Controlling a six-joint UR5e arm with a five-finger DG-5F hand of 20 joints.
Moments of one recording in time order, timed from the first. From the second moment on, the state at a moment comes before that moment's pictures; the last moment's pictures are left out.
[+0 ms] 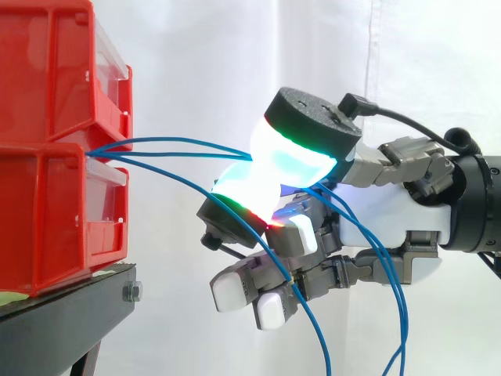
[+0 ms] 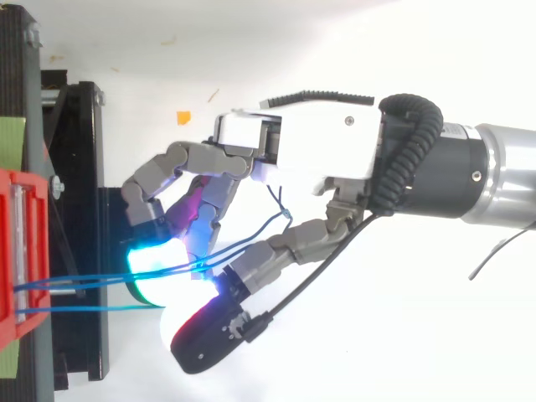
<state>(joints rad) 0.13 -2.30 -1.19 -2.75 -1.39 -0.17</state>
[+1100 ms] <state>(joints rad) 0.13 -2.30 -1.19 -2.75 -1.39 -0.17</state>
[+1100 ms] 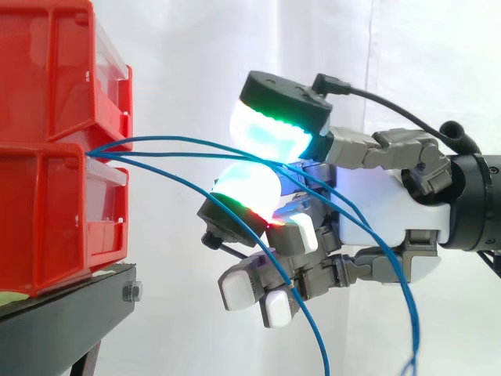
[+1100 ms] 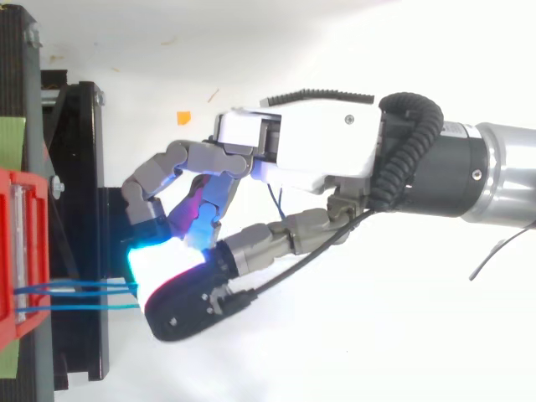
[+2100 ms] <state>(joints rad) 0.13 -2.30 -1.18 -2.76 -1.39 -0.17</state>
